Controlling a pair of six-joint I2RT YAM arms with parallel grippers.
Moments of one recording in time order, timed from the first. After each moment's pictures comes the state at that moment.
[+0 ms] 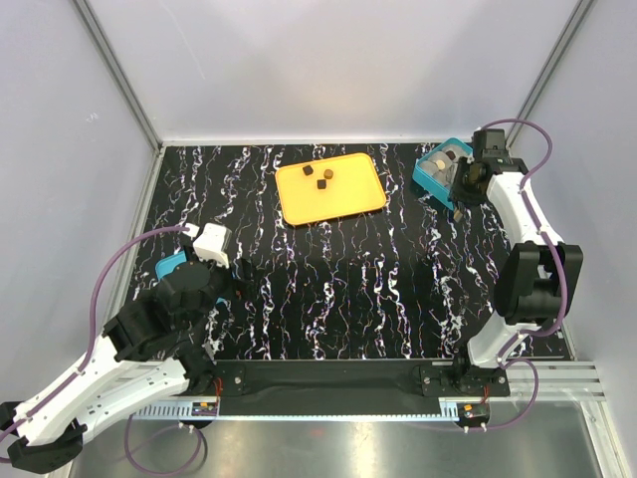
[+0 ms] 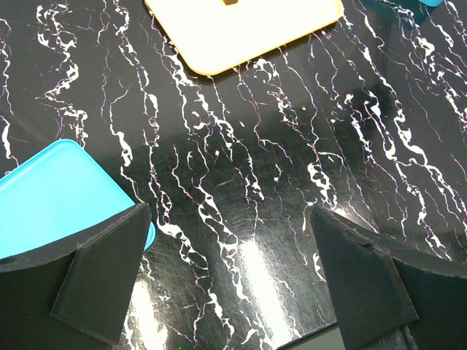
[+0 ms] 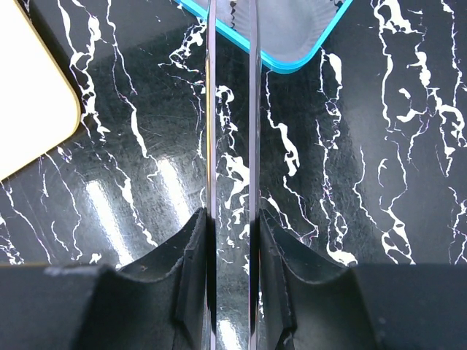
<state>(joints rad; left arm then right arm) -0.88 0.53 0.80 -0.70 -0.45 -0.34 -0.04 1.70 1.48 -0.73 0.03 0.25</state>
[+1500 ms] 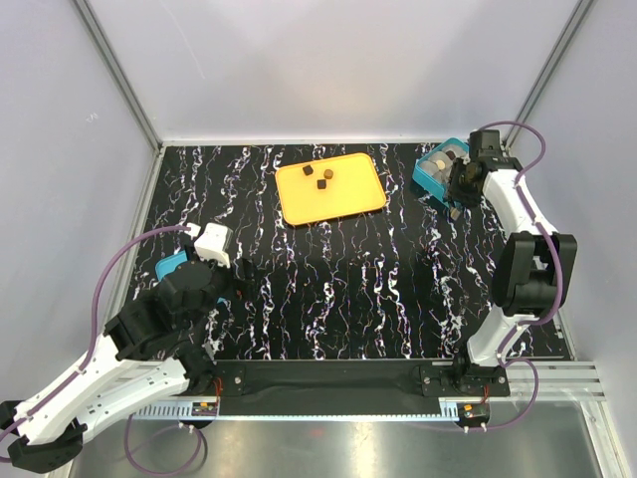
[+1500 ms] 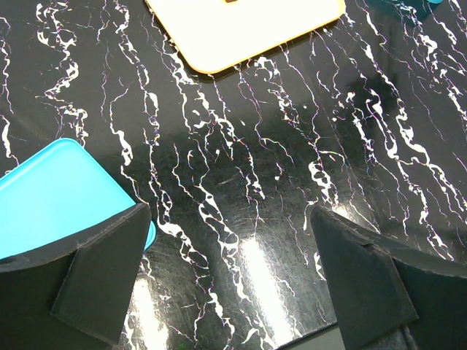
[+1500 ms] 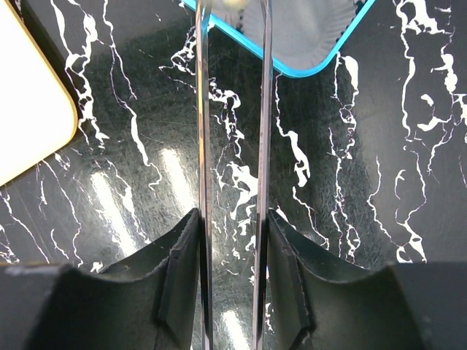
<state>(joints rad) -0.88 0.53 0.80 -0.70 -0.45 -0.34 -0.04 1.77 1.49 -0.70 0.01 0.26</state>
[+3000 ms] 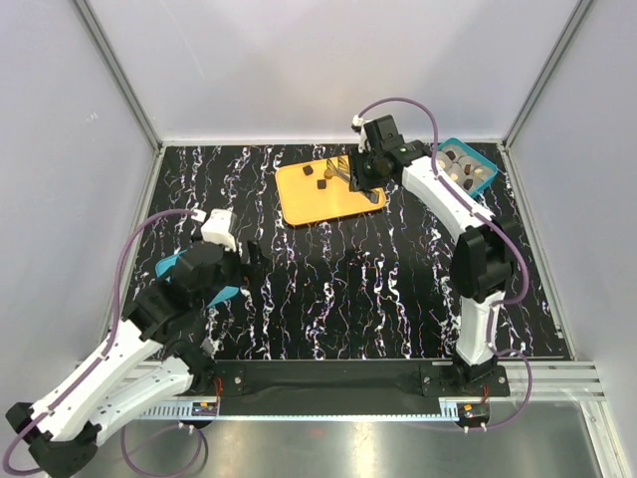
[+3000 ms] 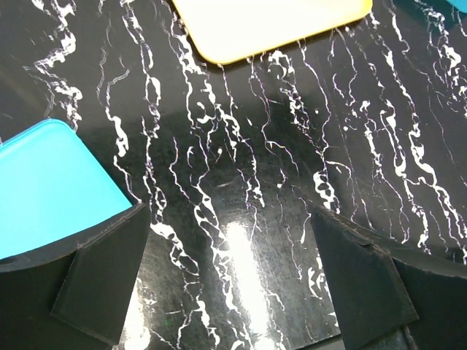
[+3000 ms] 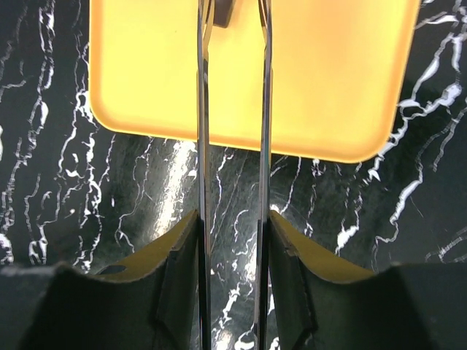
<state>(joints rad) -0.73 0.65 0.79 -0.64 -0.35 -0.40 0.44 1.96 1.84 -0.72 -0.07 0.19</state>
